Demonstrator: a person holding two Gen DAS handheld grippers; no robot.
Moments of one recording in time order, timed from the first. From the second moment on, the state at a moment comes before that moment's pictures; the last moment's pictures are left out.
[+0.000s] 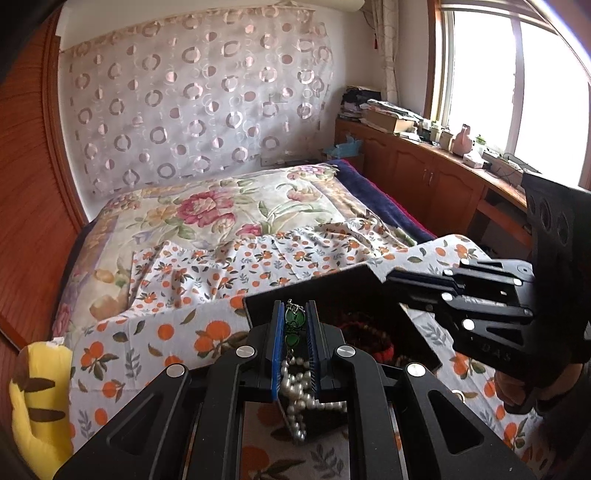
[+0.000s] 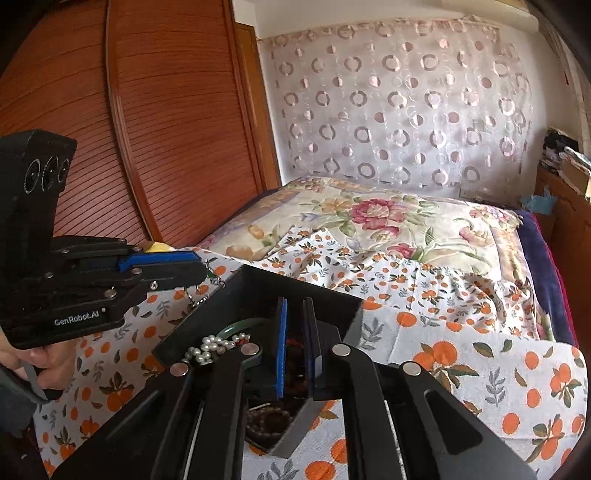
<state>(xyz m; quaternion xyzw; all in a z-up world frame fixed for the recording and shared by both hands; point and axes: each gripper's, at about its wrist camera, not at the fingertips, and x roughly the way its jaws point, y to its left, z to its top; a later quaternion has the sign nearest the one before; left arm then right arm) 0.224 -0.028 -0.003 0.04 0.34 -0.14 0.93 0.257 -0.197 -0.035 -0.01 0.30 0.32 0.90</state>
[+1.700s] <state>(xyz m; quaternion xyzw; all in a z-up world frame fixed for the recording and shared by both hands) 0.126 -0.007 -0.039 0.04 0.36 -0.14 0.92 0.175 -0.249 -0.051 -0.05 0.36 0.26 0.89</state>
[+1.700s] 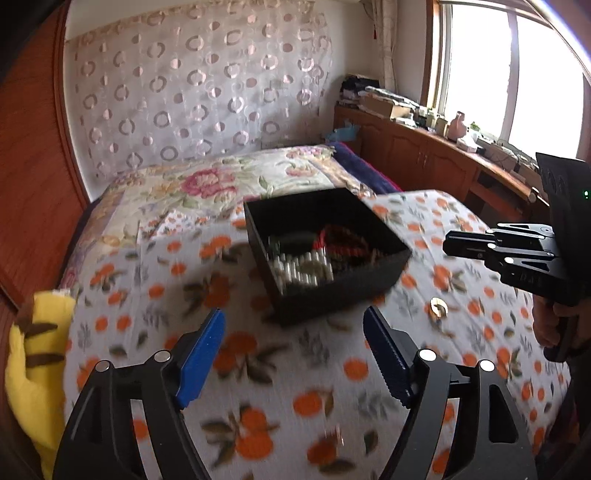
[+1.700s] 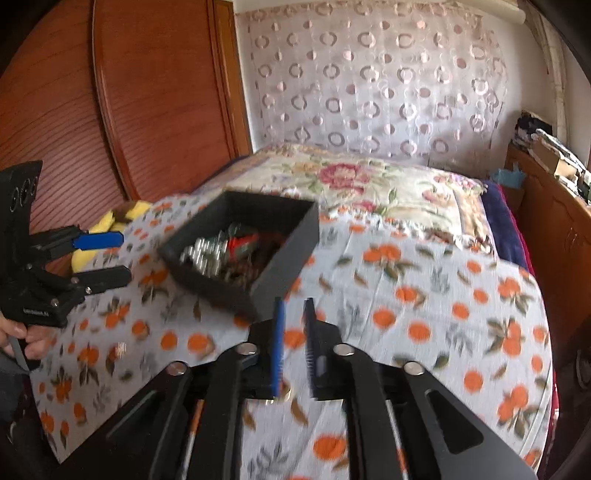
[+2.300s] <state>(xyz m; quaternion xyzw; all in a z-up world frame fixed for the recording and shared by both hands) 0.078 -0.004 -0.072 0.04 0.40 -0.12 0.91 0.156 -0.228 -0.100 -0.10 0.42 0.24 0.87</state>
